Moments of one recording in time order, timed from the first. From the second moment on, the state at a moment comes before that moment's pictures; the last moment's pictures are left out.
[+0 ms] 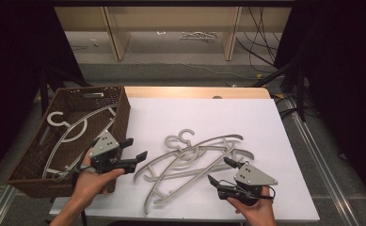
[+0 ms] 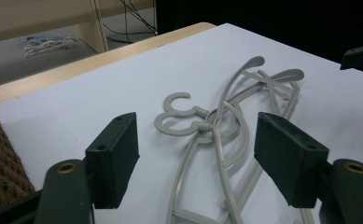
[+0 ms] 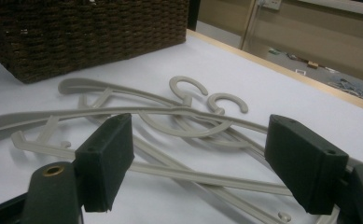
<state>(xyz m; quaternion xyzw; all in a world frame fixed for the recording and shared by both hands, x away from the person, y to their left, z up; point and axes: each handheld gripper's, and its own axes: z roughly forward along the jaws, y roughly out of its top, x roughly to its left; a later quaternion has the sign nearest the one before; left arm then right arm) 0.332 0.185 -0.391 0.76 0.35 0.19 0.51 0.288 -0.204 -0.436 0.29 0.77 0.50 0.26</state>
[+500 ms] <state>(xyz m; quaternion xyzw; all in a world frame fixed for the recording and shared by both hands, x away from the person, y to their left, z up) 0.328 0.161 -0.403 0.78 0.33 0.17 0.51 0.290 -0.207 -0.437 0.29 0.77 0.51 0.25</state>
